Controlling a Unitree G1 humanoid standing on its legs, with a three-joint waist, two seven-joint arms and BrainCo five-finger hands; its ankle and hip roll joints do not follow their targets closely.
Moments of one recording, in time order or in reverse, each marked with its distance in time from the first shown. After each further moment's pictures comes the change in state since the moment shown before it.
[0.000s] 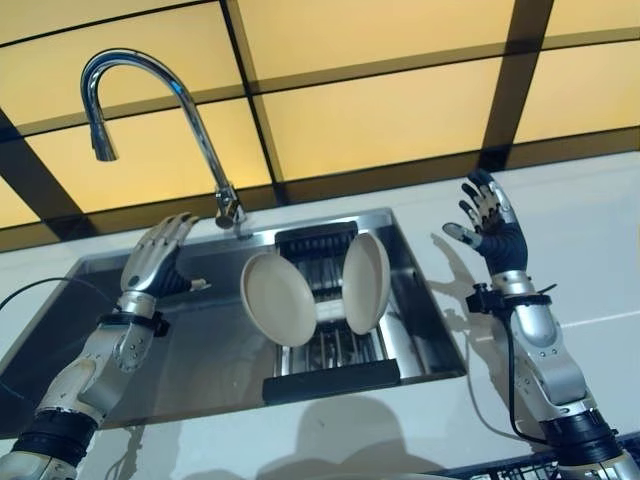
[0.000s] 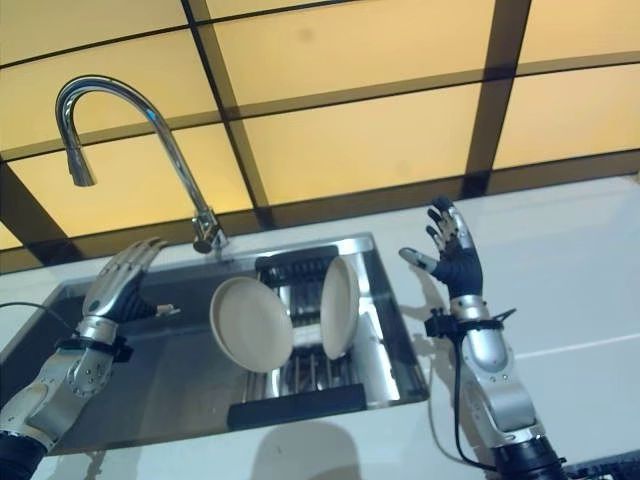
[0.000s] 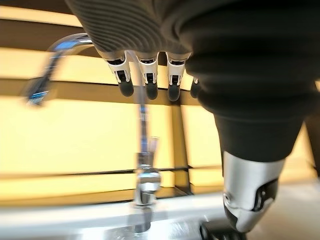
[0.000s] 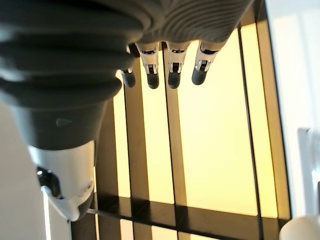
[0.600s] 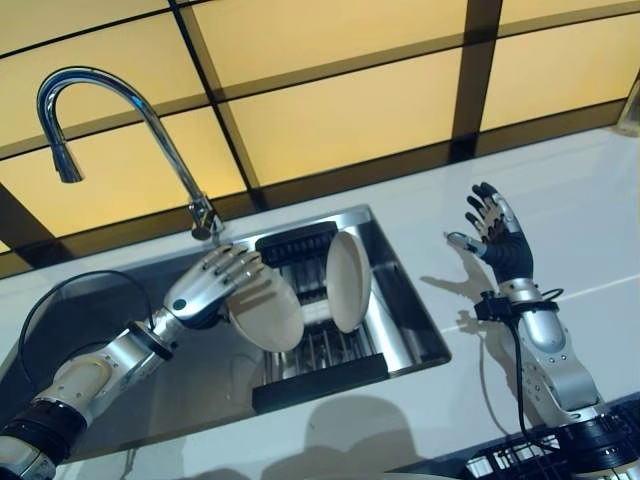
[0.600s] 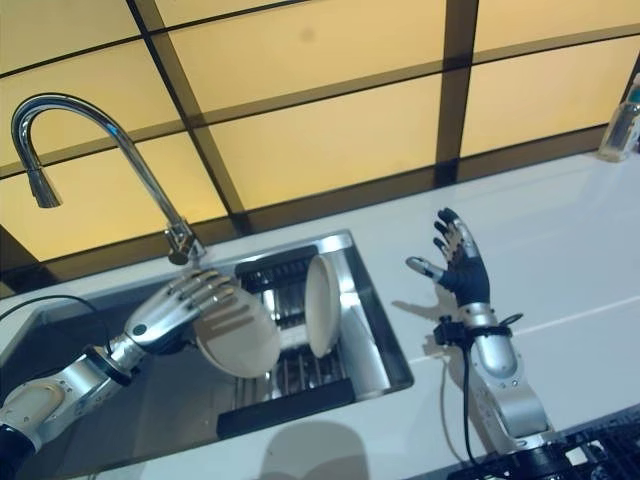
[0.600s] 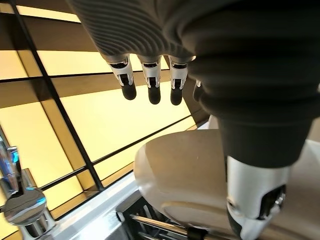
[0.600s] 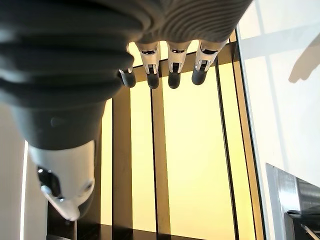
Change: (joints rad) left arm -0.045 0.079 -0.198 0.010 0.308 -0.129 0.175; right arm 0.036 -0.029 0.003 0.010 0.015 0.000 -0.007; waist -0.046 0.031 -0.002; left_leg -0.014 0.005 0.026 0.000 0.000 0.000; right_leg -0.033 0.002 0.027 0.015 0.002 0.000
